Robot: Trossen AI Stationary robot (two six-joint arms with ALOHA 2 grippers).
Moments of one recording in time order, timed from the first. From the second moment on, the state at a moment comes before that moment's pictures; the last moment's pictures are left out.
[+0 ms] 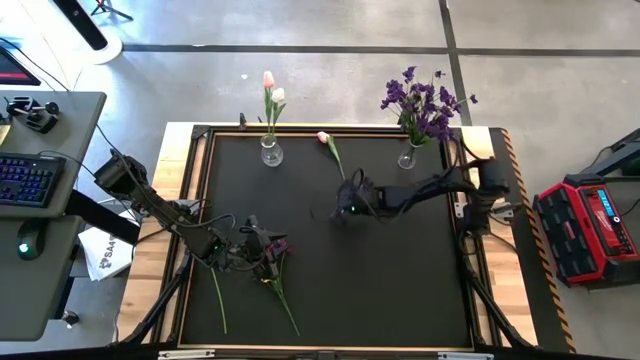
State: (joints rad) left arm -0.62 1.44 0.62 0.14 -0.95 -0.63; right arm -0.03 1.82 0.91 0.07 0.44 0.39
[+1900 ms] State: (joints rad) left arm -0.62 1.50 0.62 0.24 -0.86 -0.53; right arm 0.41 1.63 0.42 0.70 0.82 0.73
